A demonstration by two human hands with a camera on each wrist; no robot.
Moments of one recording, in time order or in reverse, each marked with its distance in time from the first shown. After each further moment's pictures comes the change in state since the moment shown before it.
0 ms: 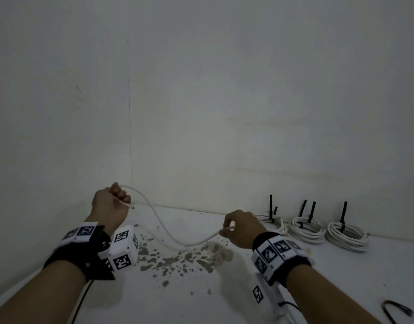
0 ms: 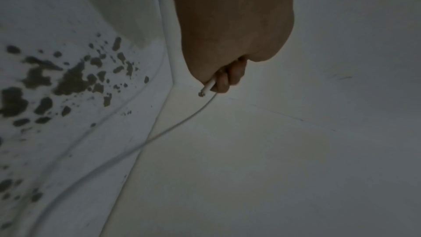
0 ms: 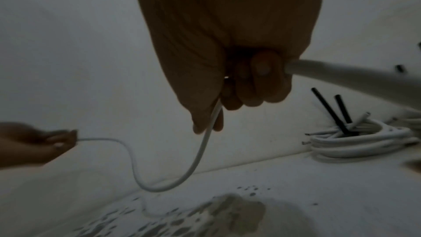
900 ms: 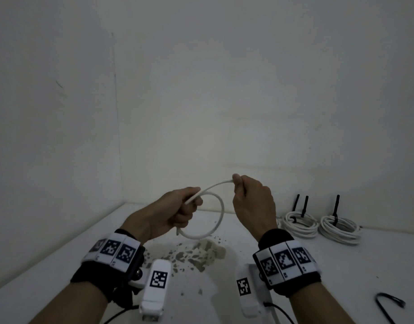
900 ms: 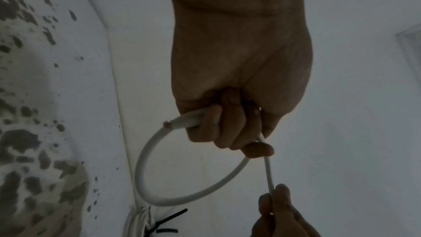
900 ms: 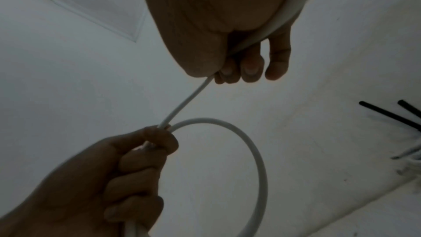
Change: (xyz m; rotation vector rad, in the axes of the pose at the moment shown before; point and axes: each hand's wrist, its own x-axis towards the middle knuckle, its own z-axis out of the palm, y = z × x) left_hand -0.100 -0.076 0.079 0.904 -0.767 -0.282; right_hand -0.026 -0.015 -0.035 0.257 0.689 -0.037
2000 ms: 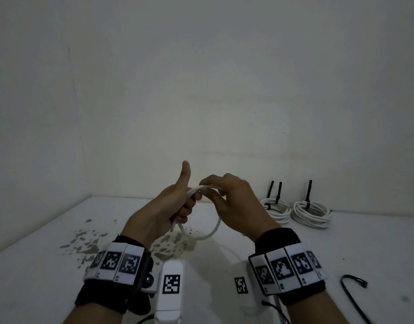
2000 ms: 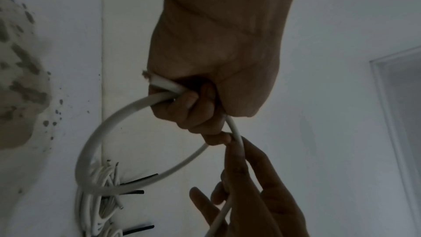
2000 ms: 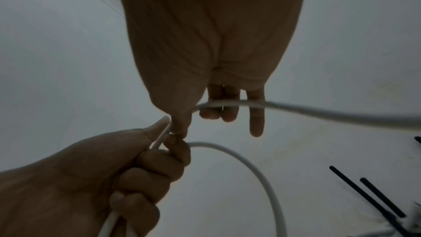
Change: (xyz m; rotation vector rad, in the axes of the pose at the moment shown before) left_hand 0.033 -0.009 0.075 0.152 0.107 -0.037; right_hand -0.006 0.044 -0.028 0.052 -0.241 -0.342
